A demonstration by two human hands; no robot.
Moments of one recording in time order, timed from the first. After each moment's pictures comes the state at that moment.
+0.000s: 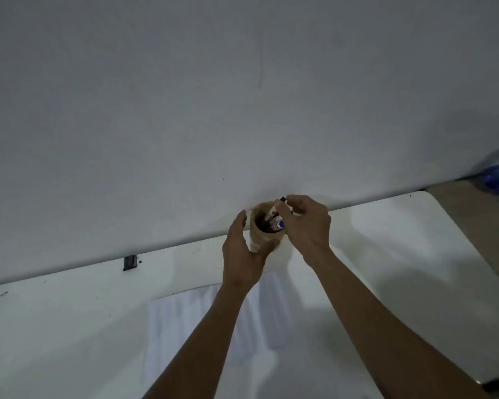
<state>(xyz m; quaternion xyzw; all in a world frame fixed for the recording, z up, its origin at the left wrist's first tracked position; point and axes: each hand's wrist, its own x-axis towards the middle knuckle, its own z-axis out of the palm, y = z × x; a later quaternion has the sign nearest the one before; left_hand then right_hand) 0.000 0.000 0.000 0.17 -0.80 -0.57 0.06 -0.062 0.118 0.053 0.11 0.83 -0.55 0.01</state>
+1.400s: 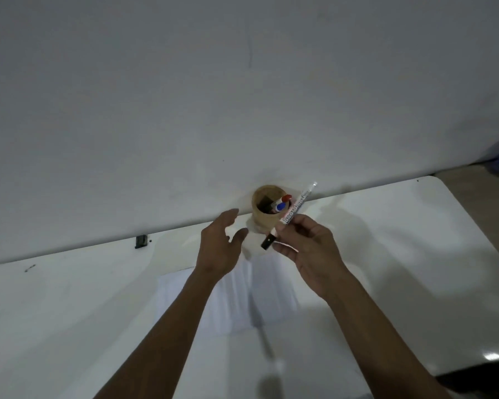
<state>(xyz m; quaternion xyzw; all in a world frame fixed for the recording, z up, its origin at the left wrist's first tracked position) 0.031 -0.039 0.023 0.16 -0.87 -0.47 0.05 0.016 0.148 0.077 0.12 0.54 -0.80 0.23</state>
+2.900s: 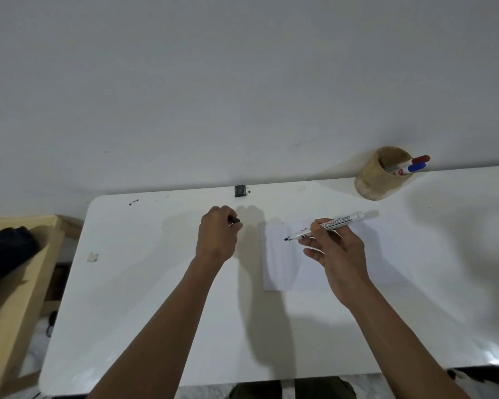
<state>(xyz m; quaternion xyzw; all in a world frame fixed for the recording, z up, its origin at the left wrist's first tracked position) 0.154 -0.247 -0.012 0.25 -0.91 -0.33 0.00 0.132 -0.018 0.019 0.16 0.62 -0.75 0.18</state>
